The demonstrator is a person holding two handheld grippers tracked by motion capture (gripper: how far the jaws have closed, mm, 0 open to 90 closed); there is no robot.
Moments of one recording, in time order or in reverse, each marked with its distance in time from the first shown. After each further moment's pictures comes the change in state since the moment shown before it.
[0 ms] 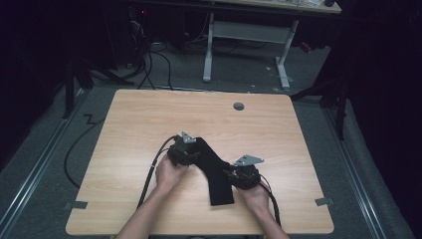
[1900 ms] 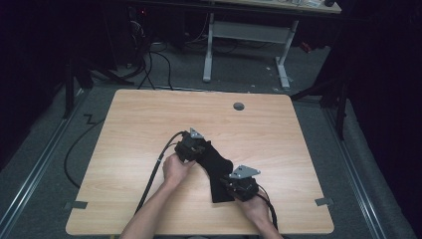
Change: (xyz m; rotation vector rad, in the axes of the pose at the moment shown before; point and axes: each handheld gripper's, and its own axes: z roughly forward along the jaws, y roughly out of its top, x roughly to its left) left arm -0.011 0.024 0.004 -0.013 -0.089 0.012; right arm 0.028 -0.014 -0.013 -0.003 0.027 -0.102
